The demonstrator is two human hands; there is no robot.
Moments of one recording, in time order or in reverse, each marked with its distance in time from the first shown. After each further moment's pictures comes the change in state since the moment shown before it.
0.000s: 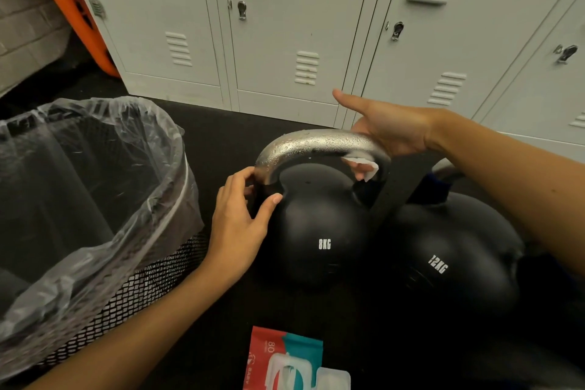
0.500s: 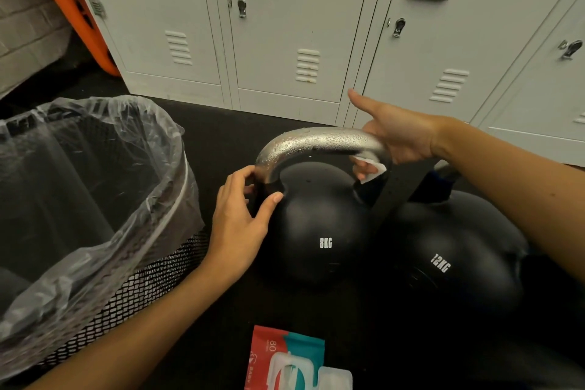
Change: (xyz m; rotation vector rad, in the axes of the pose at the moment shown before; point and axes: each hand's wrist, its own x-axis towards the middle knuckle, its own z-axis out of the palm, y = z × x) left_hand 0.001 -0.002 0.000 -0.010 -0.022 -0.016; right_hand 0.001 0.015 0.001 0.121 0.039 -0.044
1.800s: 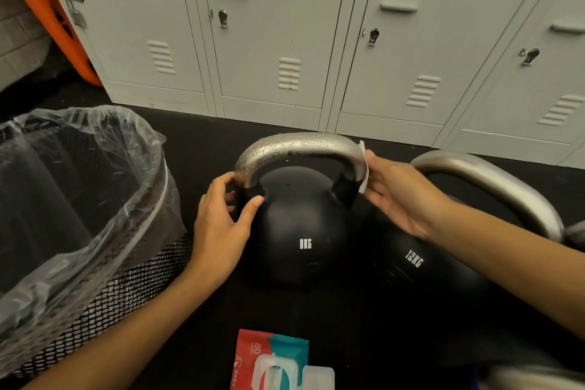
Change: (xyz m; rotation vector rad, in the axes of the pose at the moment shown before) left_hand -0.002 -0.002 0.003 -0.022 0.008 -0.068; right_hand -0.034 0.063 0.064 0.758 0.665 -0.240
